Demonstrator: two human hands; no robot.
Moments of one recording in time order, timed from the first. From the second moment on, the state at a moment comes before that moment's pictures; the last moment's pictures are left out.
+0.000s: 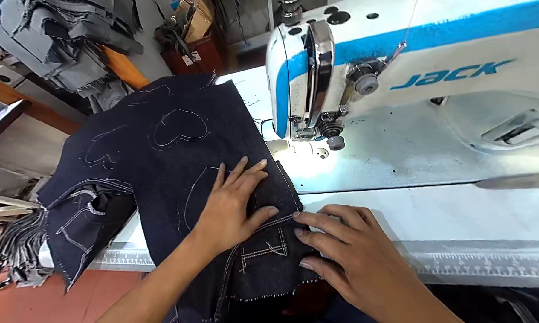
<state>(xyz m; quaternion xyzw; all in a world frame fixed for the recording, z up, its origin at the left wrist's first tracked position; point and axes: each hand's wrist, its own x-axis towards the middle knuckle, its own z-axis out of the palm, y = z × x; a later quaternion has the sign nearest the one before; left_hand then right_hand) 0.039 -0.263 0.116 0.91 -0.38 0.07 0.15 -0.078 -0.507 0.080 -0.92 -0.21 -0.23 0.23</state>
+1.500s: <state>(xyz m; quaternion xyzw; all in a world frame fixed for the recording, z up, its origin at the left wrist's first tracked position) 0.105 -0.273 0.120 0.75 -0.63 0.01 0.19 -0.011 -0.524 0.098 -0.93 -0.17 -0.22 0.22</state>
